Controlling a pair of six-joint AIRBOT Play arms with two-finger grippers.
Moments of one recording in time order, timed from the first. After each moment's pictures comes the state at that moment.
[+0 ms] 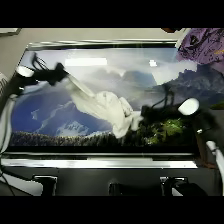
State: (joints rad) left arm 0.06 -1.73 1.67 0.84 -0.82 -1.67; right arm 0.13 -1.08 0.99 -1.06 1.06 1.67
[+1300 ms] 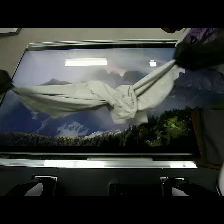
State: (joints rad) left arm 0.13 -1.08 1.48 1.51 -1.34 -1.84; right arm 0.11 -1.36 1.96 -1.47 1.51 1.83
